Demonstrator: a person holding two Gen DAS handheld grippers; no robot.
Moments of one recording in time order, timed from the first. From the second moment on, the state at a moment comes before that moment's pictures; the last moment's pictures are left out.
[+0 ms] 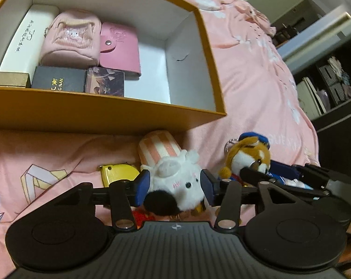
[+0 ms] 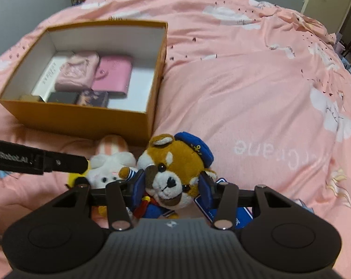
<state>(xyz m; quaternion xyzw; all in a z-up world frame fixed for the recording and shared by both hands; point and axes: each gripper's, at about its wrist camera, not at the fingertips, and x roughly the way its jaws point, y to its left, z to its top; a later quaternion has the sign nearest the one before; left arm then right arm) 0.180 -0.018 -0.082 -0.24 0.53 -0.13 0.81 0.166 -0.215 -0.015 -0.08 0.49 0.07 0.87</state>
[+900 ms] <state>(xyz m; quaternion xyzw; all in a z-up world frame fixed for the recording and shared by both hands) 0.209 -0.040 -0.133 -0.27 0.58 -0.10 0.76 0.184 -0.240 -0.050 -0.01 0.50 0.09 0.86</state>
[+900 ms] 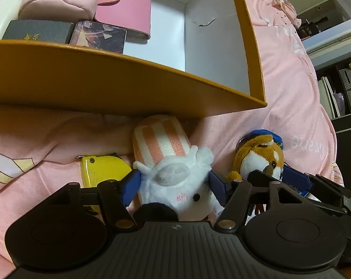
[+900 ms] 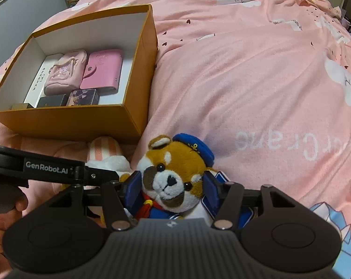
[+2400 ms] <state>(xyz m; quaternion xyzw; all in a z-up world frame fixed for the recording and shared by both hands) 0.182 0.041 0.023 -0.19 0.34 -0.11 0.91 0.187 -0.155 0.073 -0.10 0.35 0.19 0.91</state>
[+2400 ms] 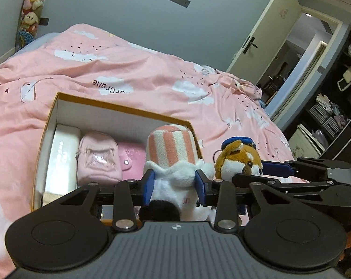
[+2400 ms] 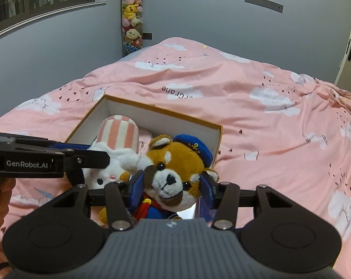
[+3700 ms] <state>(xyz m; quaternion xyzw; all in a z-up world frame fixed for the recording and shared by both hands) 0.270 0.067 -0.059 -0.19 0.48 -0.14 0.84 0.307 -0.100 -0.046 -0.27 0.51 0.23 0.78</state>
